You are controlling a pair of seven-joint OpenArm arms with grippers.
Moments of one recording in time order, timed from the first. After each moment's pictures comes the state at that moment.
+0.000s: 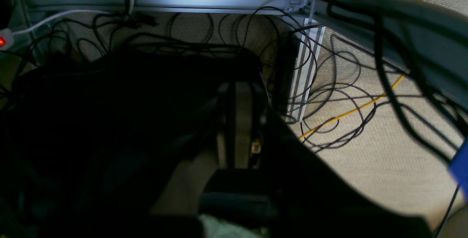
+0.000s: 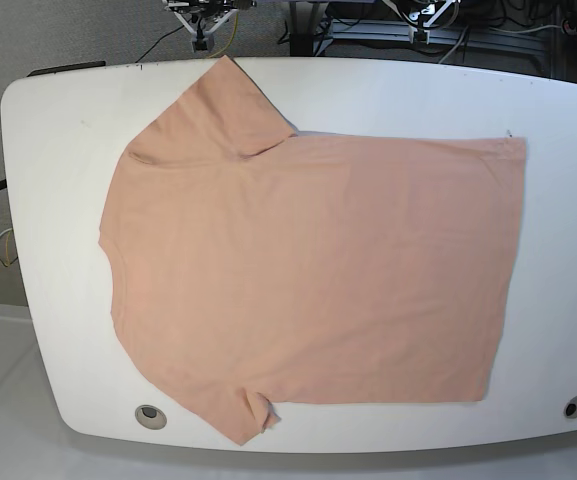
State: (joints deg) left arm 9.3 -4.5 -2.9 7.5 -0.3 -2.7 -9.0; right arm -8.9 2.7 9.1 12.4 -3.9 12.5 2.2
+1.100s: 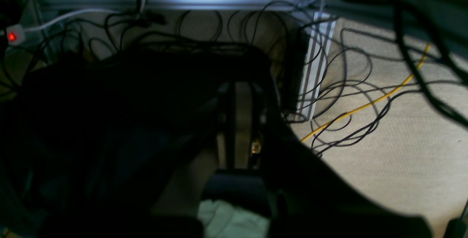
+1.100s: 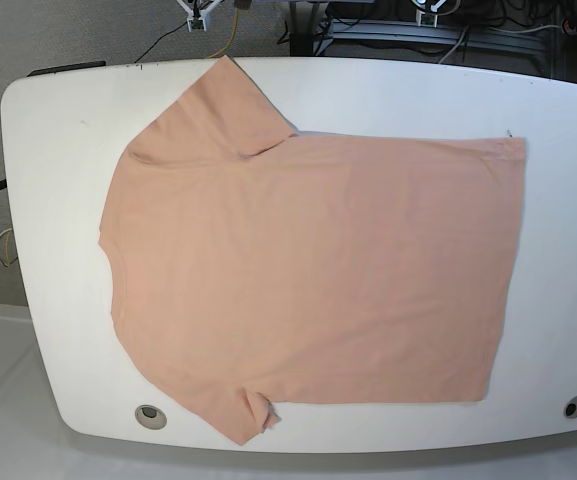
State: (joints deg) left arm 17.2 -5.6 -2.6 16.5 -0.8 -2.9 -10.1; right arm -14.0 3.2 9.1 14.3 -4.3 12.7 4.1
